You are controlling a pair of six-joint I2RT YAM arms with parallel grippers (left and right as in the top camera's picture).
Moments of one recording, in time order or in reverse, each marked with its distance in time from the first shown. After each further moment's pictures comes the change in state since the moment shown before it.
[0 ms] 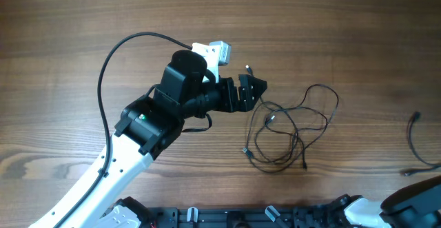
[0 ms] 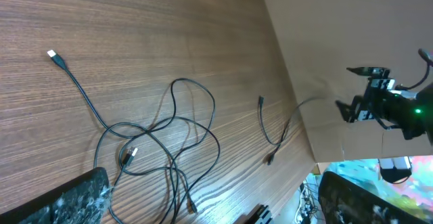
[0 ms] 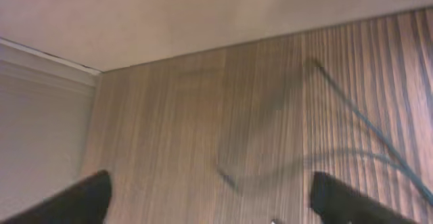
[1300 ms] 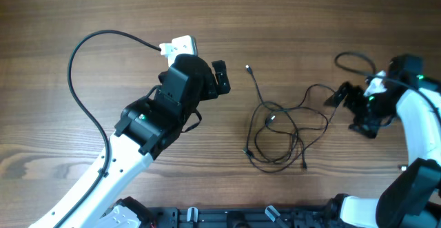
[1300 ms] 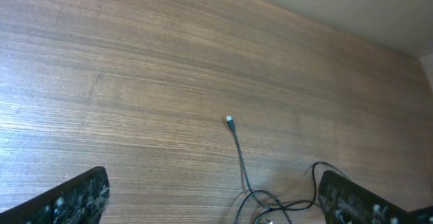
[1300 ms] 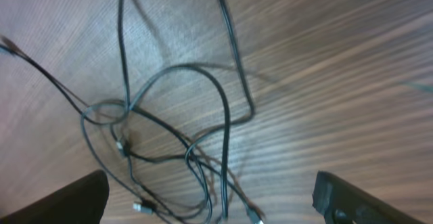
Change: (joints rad) left arm 0.000 0.000 0.000 -0.131 -0.623 0.007; right arm 0.653 0.004 -0.230 -0.615 -0.319 -0.443
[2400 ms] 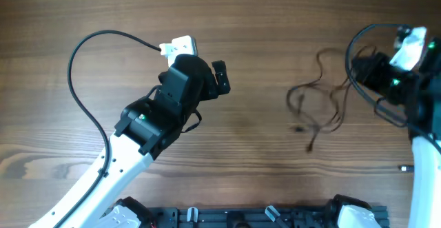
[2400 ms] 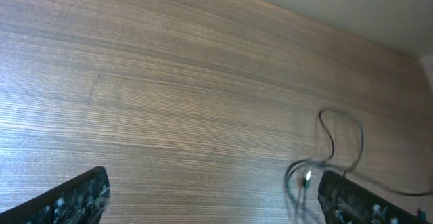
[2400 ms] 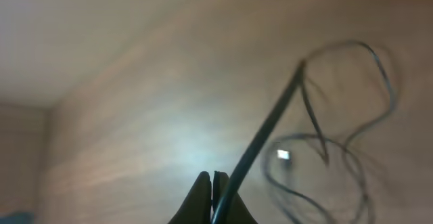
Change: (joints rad) left arm 0.000 0.000 0.000 0.003 0.000 0.000; right arm 0.079 -0.377 0.282 0.134 -0.114 0.055
